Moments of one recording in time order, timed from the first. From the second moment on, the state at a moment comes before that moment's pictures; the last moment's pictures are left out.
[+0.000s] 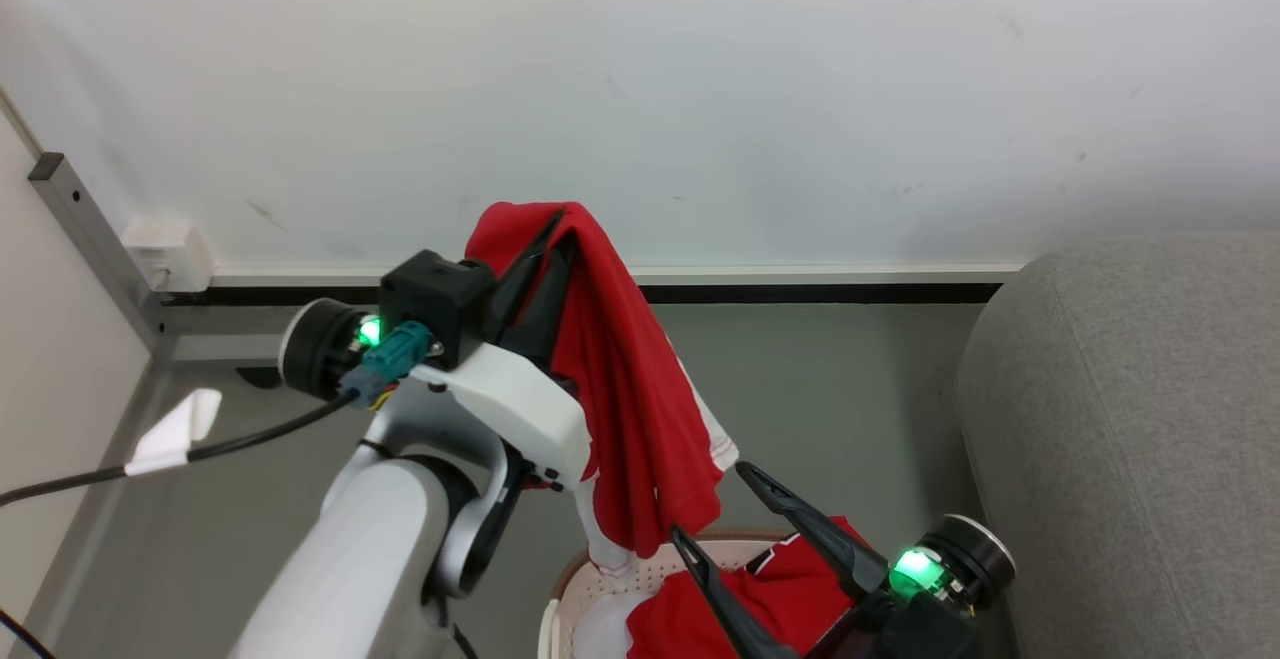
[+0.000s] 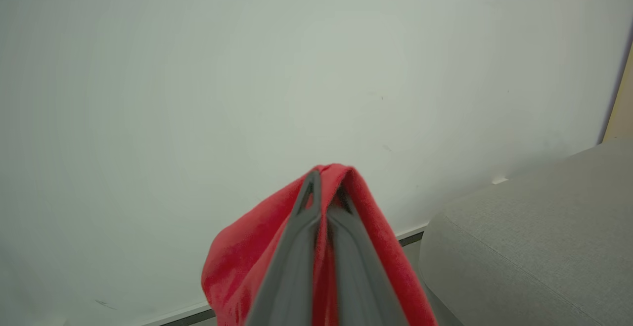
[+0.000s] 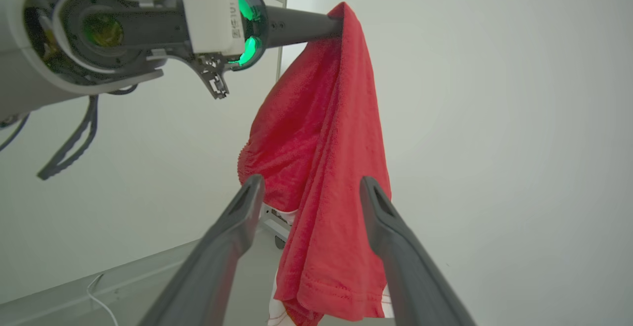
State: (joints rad) left arm -0.52 0.19 -0.43 -0.01 -0.25 0.13 0.15; right arm -0.19 -0.11 0.62 0.05 0.19 0.13 -0.26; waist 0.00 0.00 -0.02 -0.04
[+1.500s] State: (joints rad) left arm -0.47 0.16 -0.54 0.02 -0.27 0.13 0.13; right arm -0.46 -0.05 0.41 0.41 0.52 0.13 -0.26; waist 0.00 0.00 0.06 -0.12
